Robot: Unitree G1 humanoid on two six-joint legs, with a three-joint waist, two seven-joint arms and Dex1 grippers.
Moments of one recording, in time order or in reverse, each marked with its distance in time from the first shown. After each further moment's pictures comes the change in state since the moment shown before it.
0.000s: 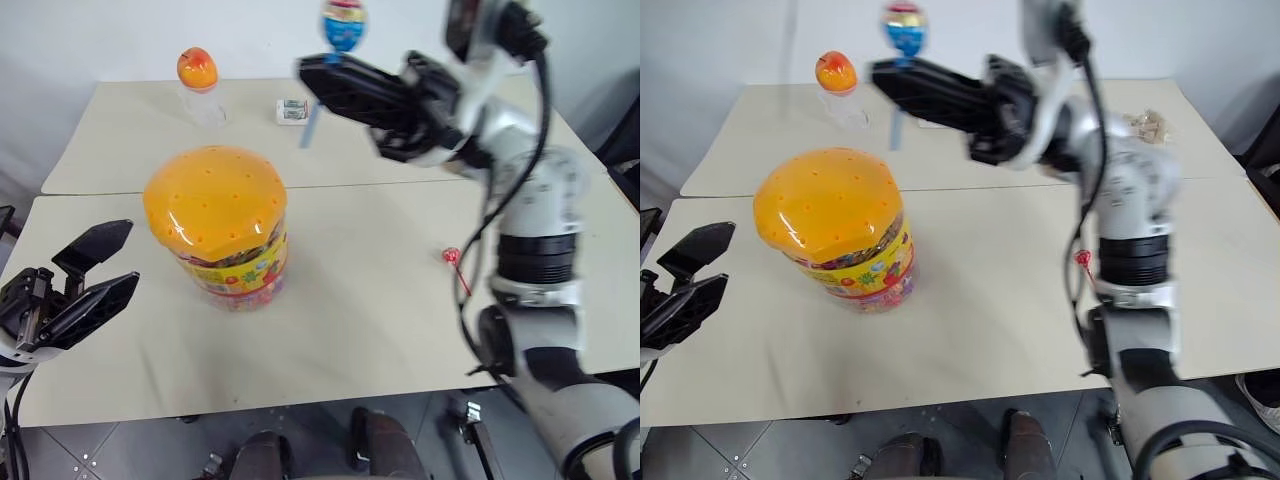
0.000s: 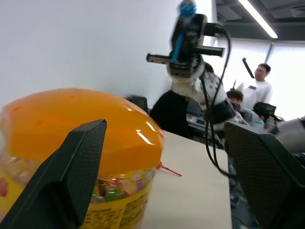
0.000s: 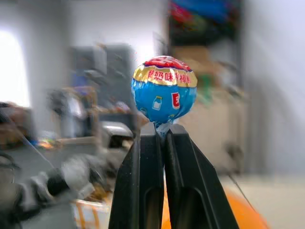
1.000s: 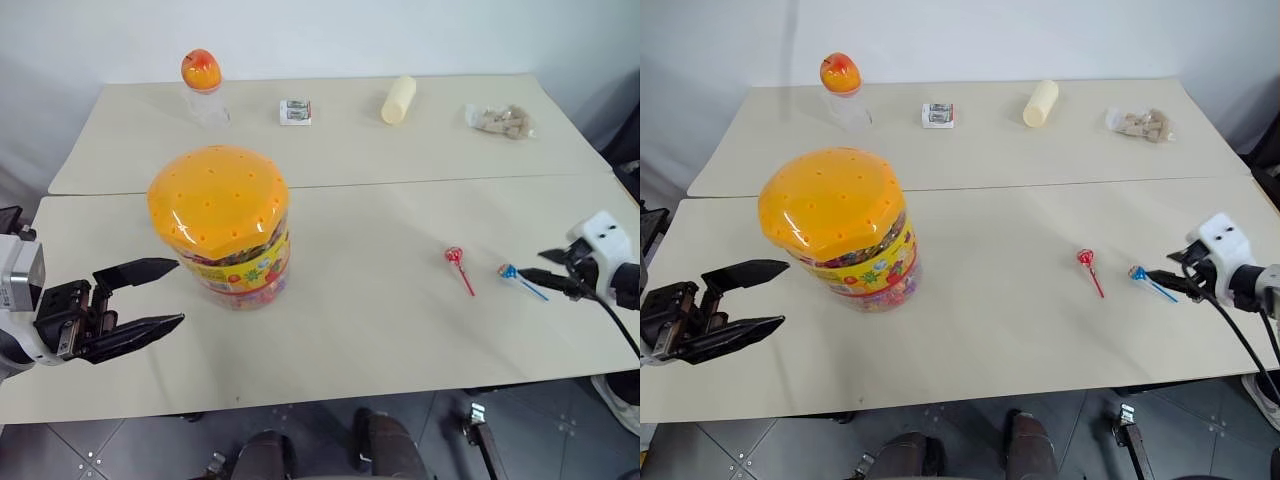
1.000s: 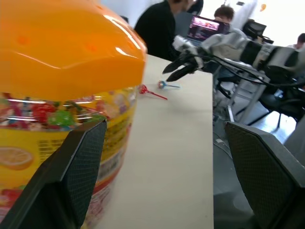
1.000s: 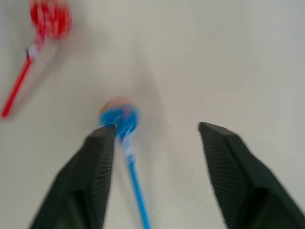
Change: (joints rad) left arm 0.026 0.122 -0.075 0.076 0.238 -0.014 -0.108; right arm 0.715 -0.394 -0.175 0.337 -0.525 -0.616 -0.012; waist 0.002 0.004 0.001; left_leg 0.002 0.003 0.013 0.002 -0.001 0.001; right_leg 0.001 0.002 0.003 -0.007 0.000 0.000
